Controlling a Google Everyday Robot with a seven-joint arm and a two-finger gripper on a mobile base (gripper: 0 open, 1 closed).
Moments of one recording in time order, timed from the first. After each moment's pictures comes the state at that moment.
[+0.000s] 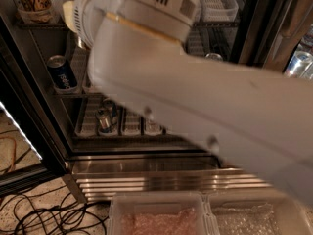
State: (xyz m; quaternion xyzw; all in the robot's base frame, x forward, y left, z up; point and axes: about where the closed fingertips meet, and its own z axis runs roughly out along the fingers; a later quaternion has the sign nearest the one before) arm 0.565 0.112 1.078 -0.11 0.77 0.18 0.61
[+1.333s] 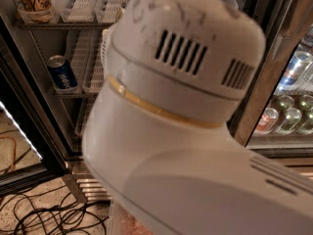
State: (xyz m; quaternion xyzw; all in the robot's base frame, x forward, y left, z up) arm 0.486 0.030 1.056 0.01 0.80 0.10 0.59
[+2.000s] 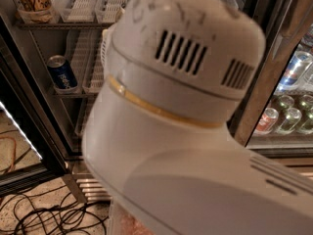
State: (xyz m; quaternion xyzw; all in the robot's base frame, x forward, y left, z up) arm 0.486 0.030 1.056 0.01 0.80 0.10 0.59
